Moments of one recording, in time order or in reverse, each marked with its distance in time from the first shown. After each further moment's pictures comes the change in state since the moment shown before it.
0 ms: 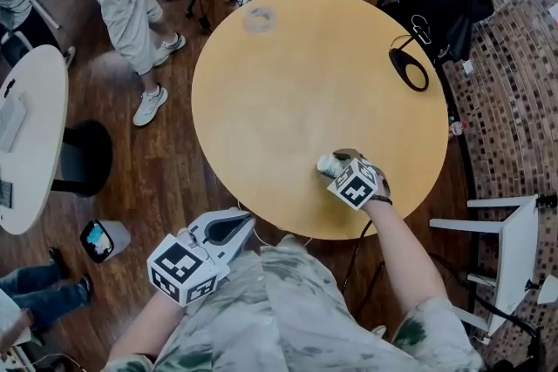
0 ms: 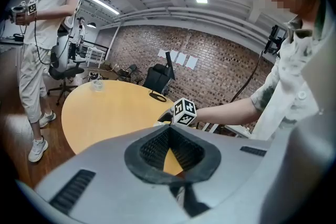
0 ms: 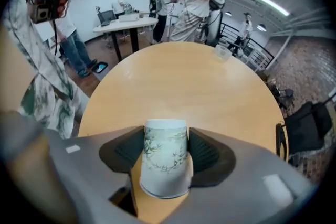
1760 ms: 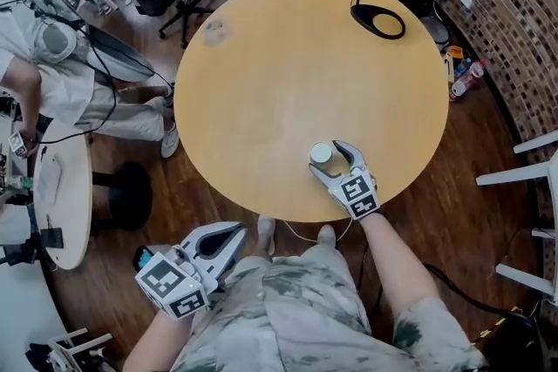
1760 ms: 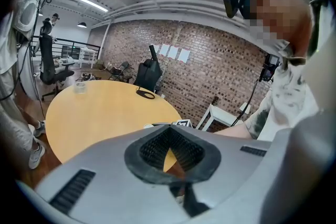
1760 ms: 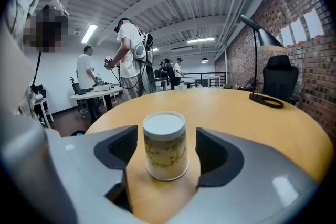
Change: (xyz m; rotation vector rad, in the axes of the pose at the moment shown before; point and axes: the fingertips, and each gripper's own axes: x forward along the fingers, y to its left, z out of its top) left arm 0.050 -0.130 0.006 0.056 0.055 0.001; right arm -0.047 0.004 -0.079 0.429 -0.744 -0.180
